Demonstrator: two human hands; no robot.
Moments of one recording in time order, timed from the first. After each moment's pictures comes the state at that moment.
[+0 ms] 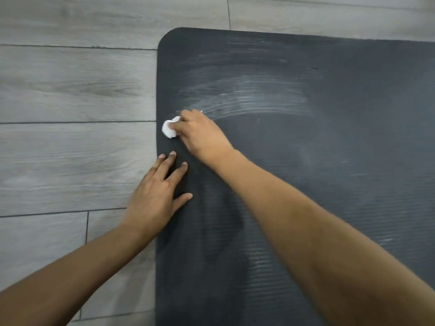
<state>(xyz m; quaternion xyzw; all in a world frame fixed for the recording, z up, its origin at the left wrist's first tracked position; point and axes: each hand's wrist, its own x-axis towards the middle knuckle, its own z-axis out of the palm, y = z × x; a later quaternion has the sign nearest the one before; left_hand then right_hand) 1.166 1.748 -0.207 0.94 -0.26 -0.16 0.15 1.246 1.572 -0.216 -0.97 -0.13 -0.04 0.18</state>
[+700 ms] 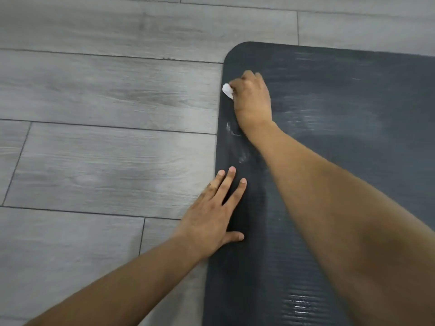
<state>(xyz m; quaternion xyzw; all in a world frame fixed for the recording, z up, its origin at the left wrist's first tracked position) 1.170 1.759 -0.206 0.91 -0.32 -0.26 0.06 1.366 1.595 -0.220 -0.98 0.02 -0.14 0.15</state>
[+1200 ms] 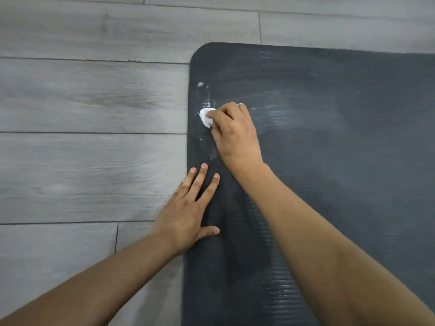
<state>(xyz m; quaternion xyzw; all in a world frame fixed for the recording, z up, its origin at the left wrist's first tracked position) 1.172 1.755 -0.209 0.91 -0.32 -0.27 0.06 1.264 1.579 -0.212 -0.95 -0.02 -0.22 0.23</state>
